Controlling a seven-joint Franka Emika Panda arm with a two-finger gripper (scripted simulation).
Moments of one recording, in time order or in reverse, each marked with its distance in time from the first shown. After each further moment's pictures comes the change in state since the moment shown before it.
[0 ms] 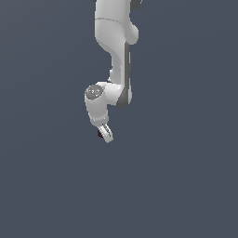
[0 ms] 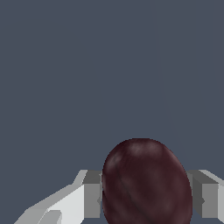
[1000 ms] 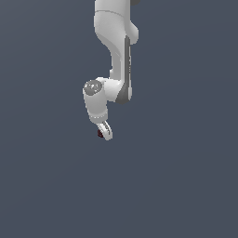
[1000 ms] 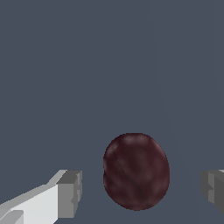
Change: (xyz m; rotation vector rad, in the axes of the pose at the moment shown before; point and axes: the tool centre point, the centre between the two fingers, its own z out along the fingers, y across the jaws) arm 0.000 0.001 -0.021 -0.001 0.000 -0.002
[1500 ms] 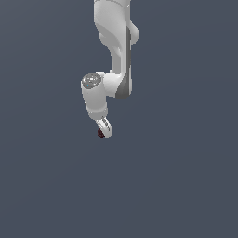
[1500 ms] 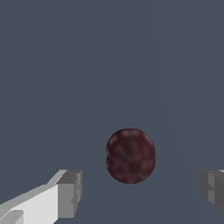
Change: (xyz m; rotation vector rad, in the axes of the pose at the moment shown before) arm 0.000 -0.001 -0.029 0.000 0.000 -0.003
